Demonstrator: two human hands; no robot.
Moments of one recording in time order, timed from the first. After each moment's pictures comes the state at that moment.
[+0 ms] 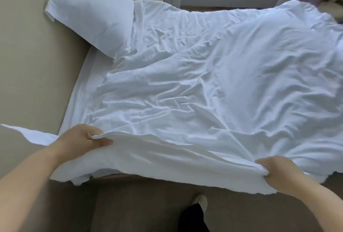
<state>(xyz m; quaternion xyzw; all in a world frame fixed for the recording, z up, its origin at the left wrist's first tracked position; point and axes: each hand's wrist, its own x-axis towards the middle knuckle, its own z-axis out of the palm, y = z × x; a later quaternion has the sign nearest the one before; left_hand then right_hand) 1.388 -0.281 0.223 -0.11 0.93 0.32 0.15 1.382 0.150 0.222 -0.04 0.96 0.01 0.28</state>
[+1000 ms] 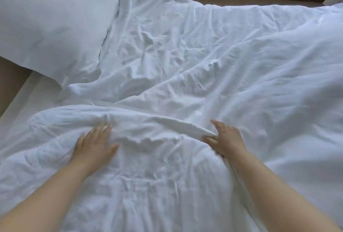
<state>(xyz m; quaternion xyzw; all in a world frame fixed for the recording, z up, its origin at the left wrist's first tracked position) 1.026 -0.179 0.073 -0.18 0.96 0.09 0.17 0.904 0.134 0.069 -0.11 0.97 -0.07 0.21</state>
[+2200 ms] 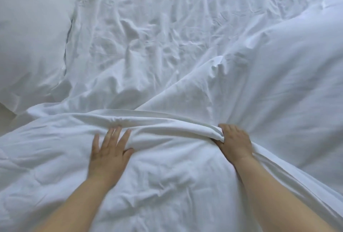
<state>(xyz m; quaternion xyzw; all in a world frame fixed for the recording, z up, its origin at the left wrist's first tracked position) 0.930 -0.194 -0.007 -0.02 0.99 0.06 0.11 0.837 0.113 0.016 -0.07 0.99 -0.03 0.12</state>
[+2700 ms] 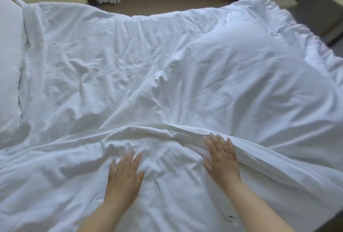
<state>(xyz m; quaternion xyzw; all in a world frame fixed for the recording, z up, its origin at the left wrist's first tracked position) 0.962 -0.092 0.056 0.10 0.98 0.12 0.09 0.967 0.171 0.082 -0.02 1.00 0.01 -0.03</state>
